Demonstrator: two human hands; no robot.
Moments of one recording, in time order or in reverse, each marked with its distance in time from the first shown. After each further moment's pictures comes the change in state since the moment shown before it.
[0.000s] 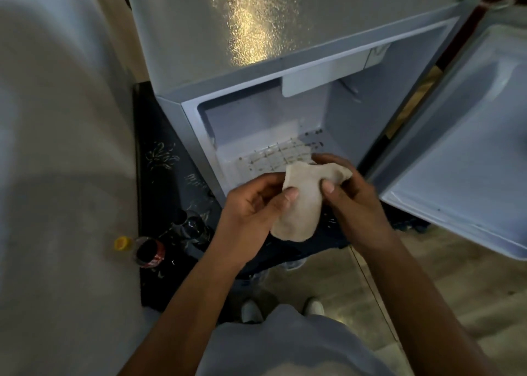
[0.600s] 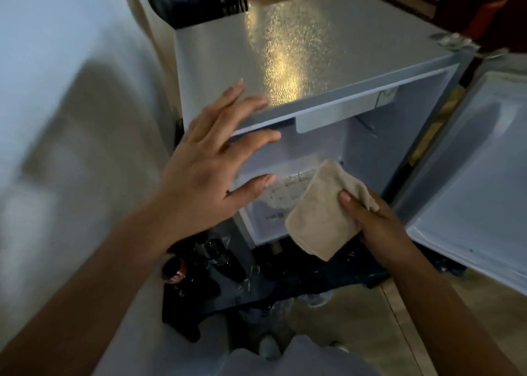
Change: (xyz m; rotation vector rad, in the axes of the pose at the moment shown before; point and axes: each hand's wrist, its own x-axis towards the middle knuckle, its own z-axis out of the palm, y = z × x) left_hand 0.024 0.109 -0.053 1.452 0.003 0.838; right_hand 0.022 -0.008 -0.028 0.091 -0.026 0.122
